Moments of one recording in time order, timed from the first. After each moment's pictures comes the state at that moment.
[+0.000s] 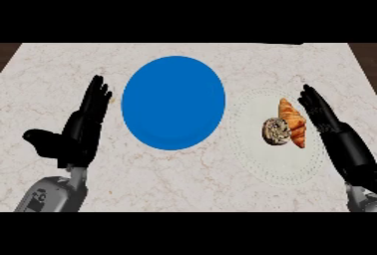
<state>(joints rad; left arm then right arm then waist) -0.20 0.32 -0.27 -1.60 0.29 0.39 0.06 -0.09 -0.54 0.24 -1.67 -0.25 -0.09 -0.16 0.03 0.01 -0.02</state>
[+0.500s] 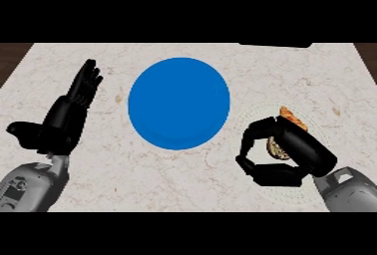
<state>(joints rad) -0.29 0.44 -0.26 -1.59 0.25 0.28 0.04 -0.34 -0.57 0.51 -1.69 0.00 0.09 -0.11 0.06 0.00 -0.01</state>
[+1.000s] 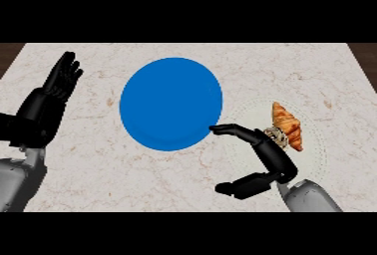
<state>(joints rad) -0.29 0.51 -0.16 -1.56 0.28 0.18 0.04 -0.24 -0.32 0.49 -1.48 -0.05 0.01 -0.34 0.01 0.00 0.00</state>
